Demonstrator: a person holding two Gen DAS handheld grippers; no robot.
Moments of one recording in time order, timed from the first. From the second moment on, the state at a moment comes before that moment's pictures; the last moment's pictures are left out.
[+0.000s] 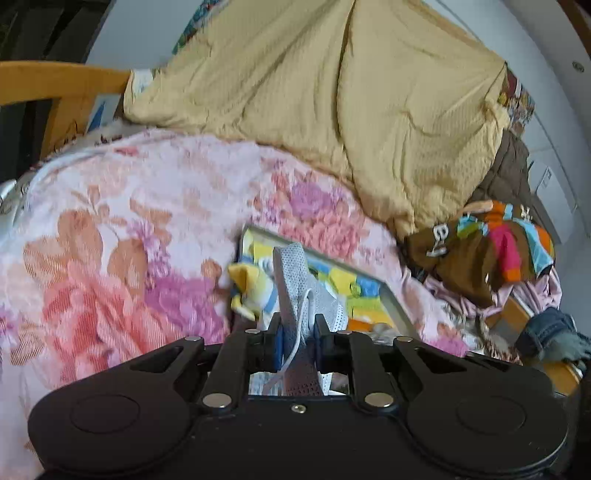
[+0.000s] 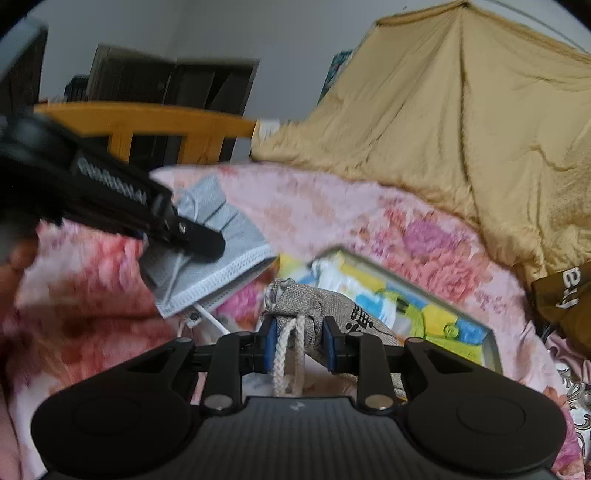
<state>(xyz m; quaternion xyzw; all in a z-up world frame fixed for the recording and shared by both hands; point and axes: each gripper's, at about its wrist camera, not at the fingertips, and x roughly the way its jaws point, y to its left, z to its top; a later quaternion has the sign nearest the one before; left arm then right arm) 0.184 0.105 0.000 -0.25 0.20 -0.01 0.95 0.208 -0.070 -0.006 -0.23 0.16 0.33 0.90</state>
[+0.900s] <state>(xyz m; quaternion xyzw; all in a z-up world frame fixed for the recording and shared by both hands) 0.349 0.050 0.016 -0.21 0.17 -0.12 0.96 0.328 -0.136 0.014 -0.16 0.14 0.18 0.96</state>
